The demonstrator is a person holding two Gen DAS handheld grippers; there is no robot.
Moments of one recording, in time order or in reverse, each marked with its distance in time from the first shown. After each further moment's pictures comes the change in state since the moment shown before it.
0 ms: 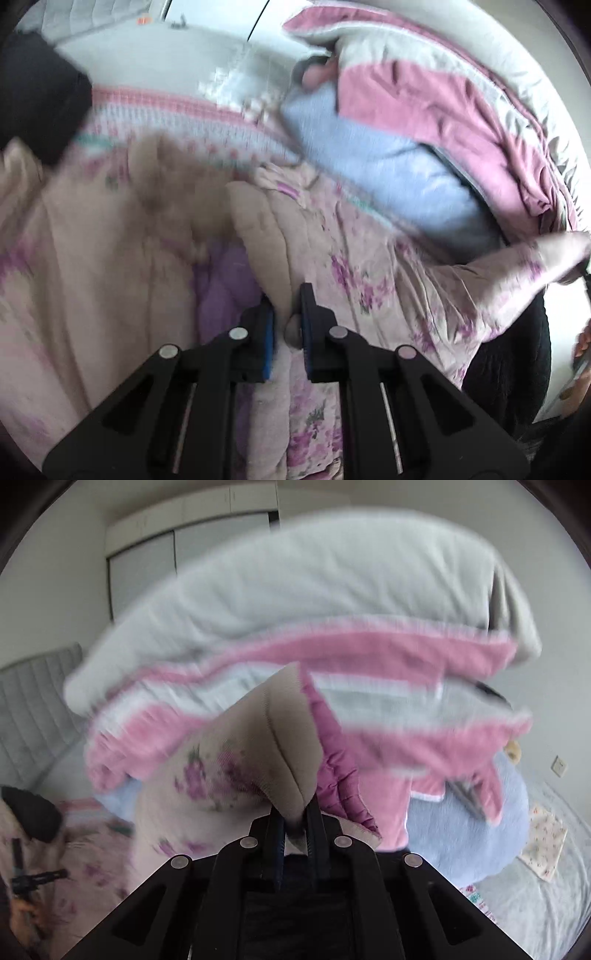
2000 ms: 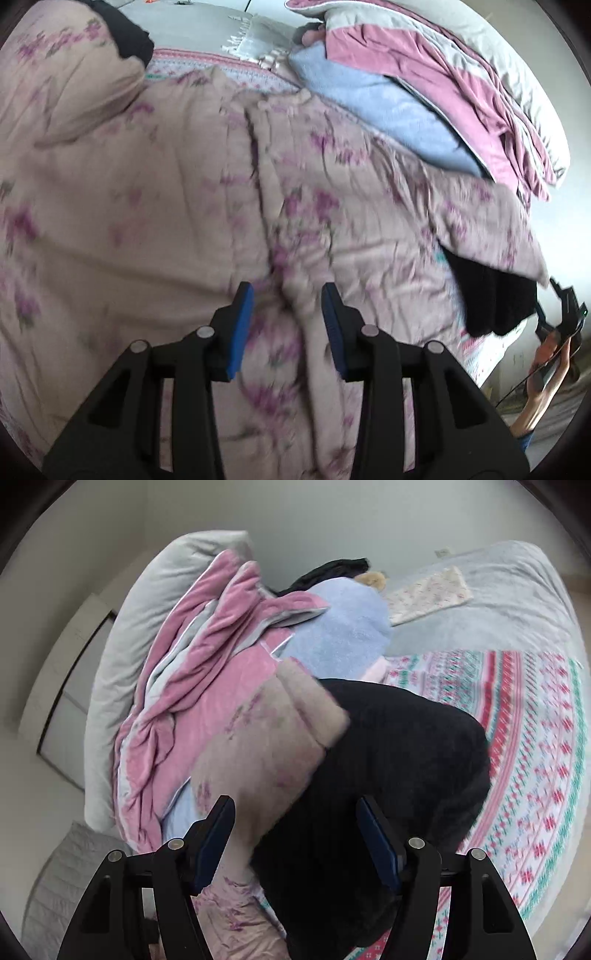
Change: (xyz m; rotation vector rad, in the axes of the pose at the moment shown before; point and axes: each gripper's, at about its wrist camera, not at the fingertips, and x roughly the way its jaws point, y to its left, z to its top) left arm -0.128 0.030 -0.140 0.031 0.162 -0.002; right arm -0.114 -0.042 -0.231 0.834 -0.046 -0.019
